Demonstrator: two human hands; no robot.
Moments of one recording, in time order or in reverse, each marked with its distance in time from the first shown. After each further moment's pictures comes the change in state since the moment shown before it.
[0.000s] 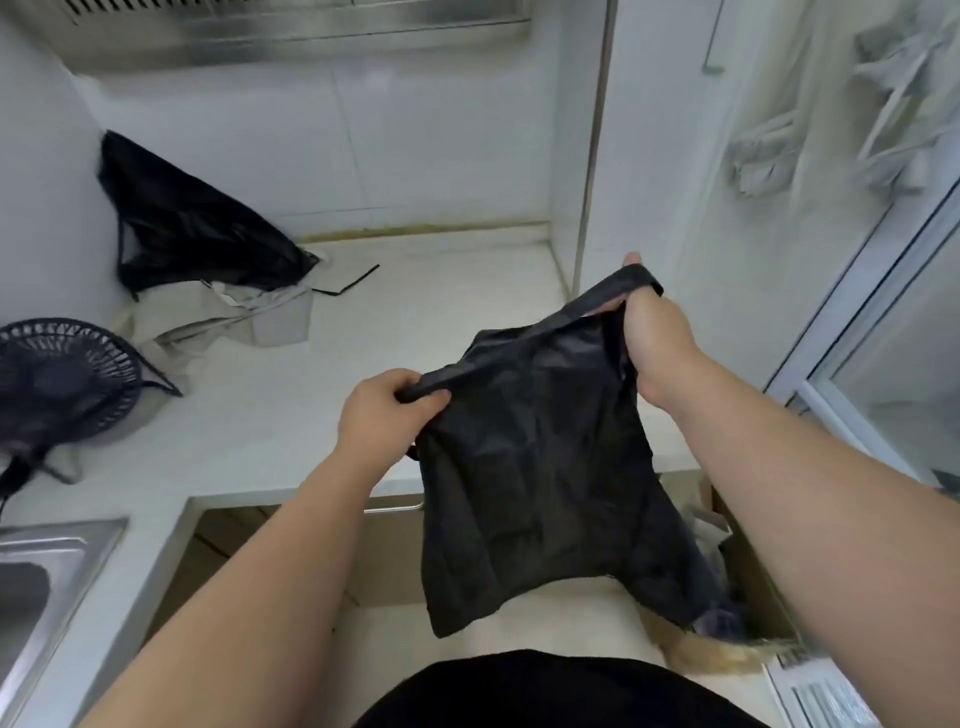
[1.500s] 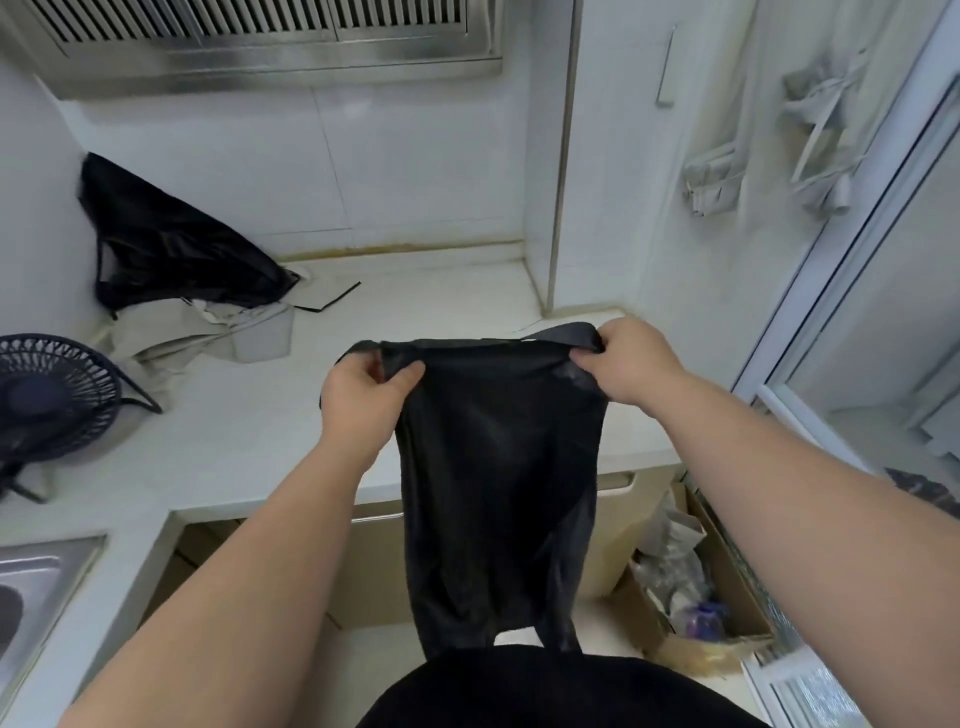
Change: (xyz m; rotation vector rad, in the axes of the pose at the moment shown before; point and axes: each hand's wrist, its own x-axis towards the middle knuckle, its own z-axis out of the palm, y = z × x) left_hand -0.001 0.012 -0.005 -0.172 0.162 0.095; right_hand -0.020 0.010 -0.021 -0.960 -0.005 -0.232
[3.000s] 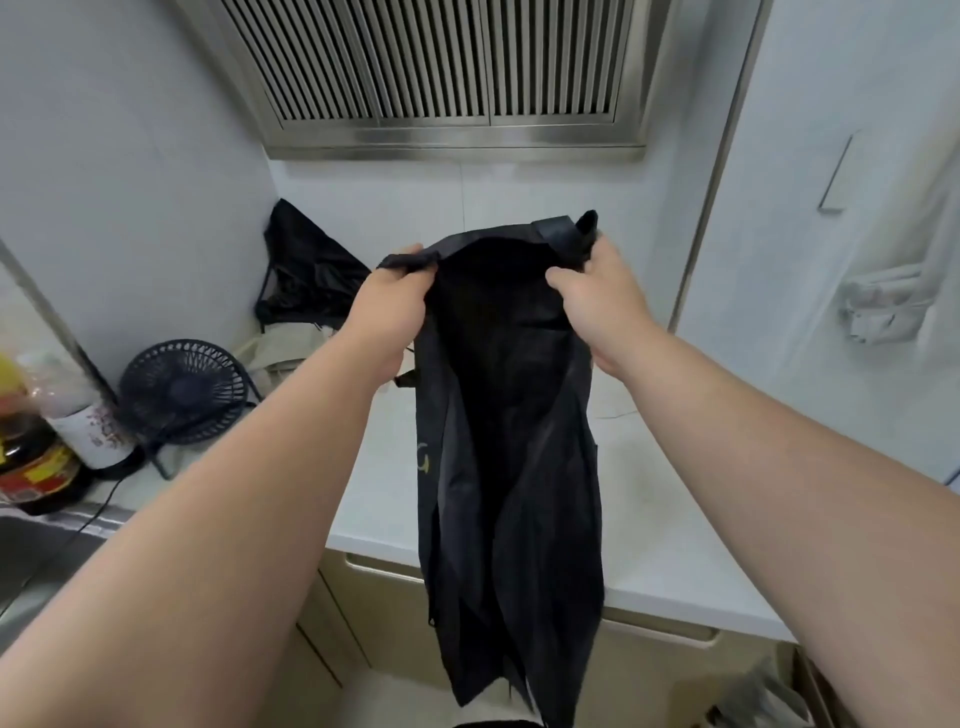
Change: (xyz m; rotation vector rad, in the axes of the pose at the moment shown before) left_hand 0.079 0.111 -0.045 -0.253 0.070 0.042; right_hand 0.087 -0.140 -0.008 0.827 -0.106 -0.400
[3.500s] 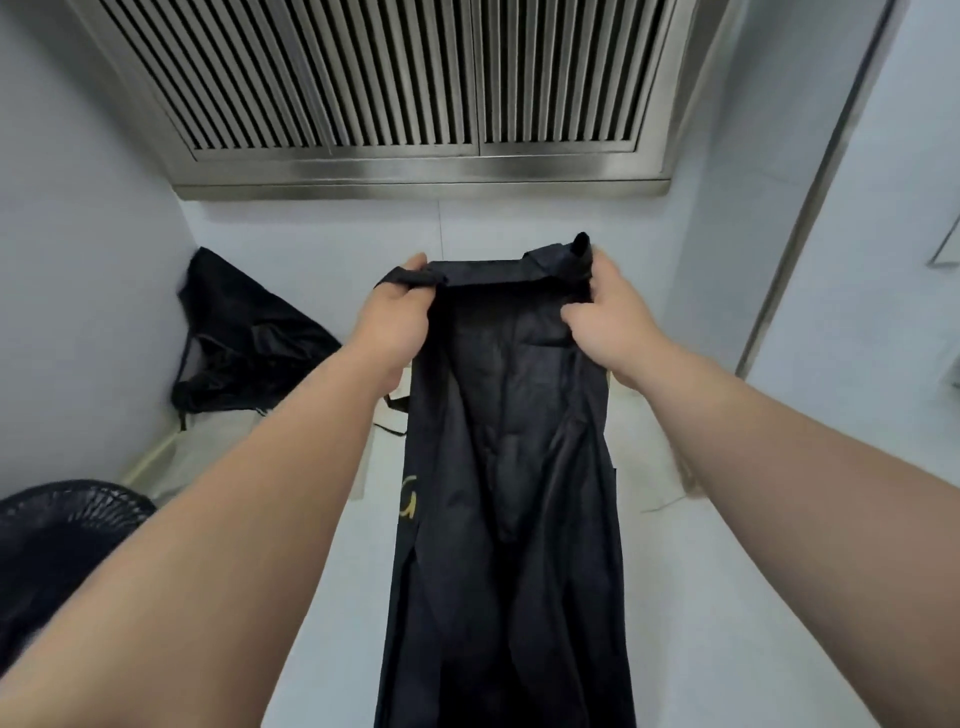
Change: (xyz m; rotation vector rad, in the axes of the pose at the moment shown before) left_hand 0.212 -0.030 -0.009 0.026 -0.107 0.038; right_hand 0.177 0.040 0.043 -0.255 0.024 -0.023
